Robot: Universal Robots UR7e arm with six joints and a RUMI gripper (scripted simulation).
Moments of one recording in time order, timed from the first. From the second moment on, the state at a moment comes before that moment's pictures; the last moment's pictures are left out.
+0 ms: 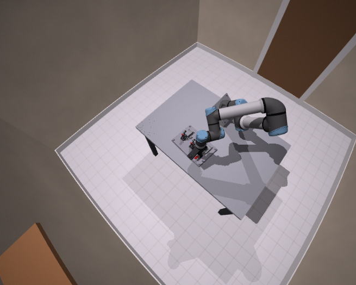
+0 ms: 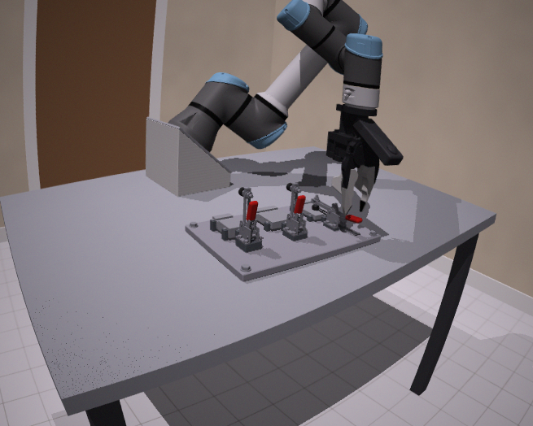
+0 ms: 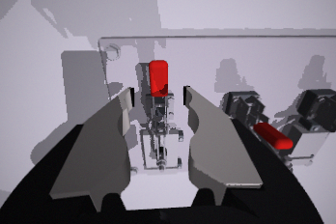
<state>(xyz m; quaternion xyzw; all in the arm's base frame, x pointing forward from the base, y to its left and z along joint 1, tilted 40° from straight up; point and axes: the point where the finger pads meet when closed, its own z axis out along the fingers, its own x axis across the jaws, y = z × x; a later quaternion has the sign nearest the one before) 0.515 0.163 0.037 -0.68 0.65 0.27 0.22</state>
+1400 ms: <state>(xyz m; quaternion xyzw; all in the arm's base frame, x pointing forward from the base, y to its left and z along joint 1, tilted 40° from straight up) 0.513 0.179 0.018 -0.68 0.65 0.27 0.22</state>
